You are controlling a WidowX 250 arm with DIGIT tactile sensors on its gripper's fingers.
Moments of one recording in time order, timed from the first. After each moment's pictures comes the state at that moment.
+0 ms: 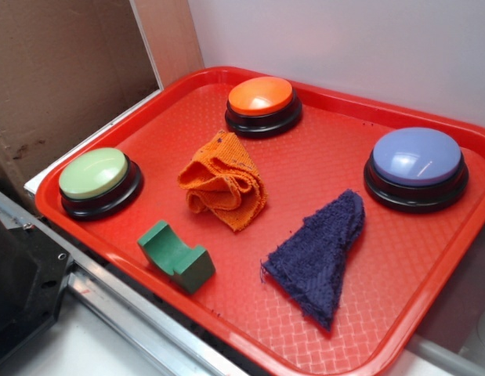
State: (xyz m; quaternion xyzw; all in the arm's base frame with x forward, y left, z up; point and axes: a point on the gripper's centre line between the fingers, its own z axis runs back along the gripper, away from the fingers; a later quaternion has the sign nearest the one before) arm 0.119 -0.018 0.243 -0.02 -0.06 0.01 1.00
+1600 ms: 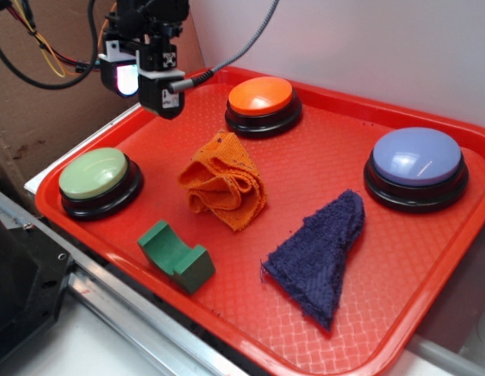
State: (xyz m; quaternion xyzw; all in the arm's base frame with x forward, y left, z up) arm 0.209 -0.016 0.107 -0.05 0.14 -0.04 0.99
